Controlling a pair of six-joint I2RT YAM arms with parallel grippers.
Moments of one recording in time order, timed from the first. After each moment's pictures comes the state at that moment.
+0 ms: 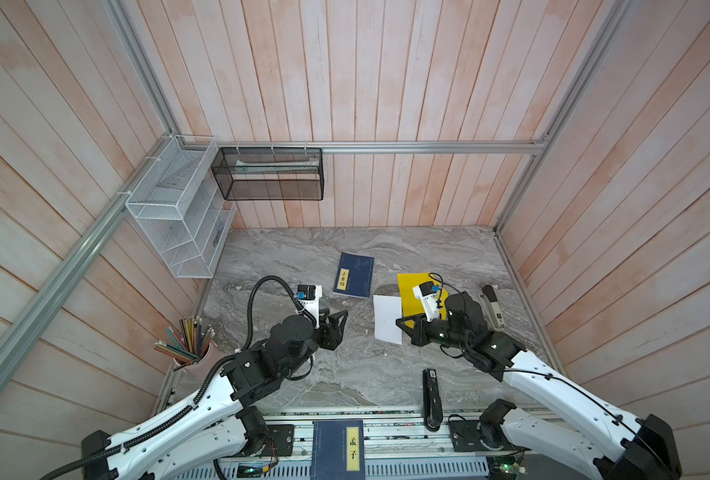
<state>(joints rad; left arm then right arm) -0.92 0.82 0.72 -0.28 -0.31 -0.58 0.65 0.98 0.65 -0.22 -0.33 0.53</state>
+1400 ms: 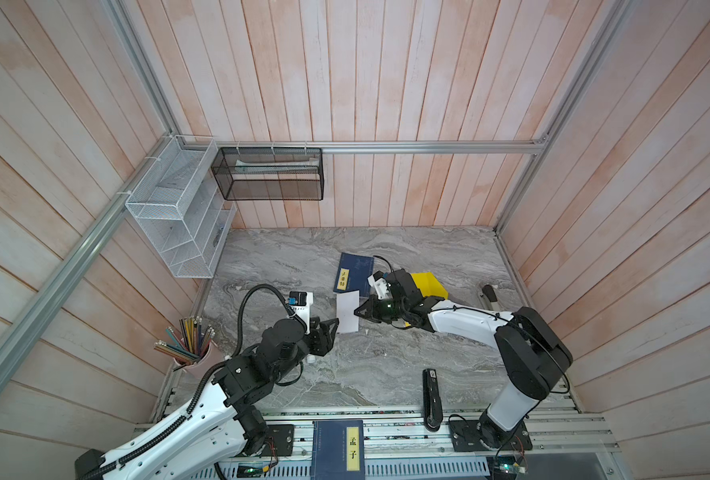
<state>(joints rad) -0.84 0.73 0.65 -0.34 -0.20 -0.56 0.71 1.72 0.99 0.04 -0.49 0.85</state>
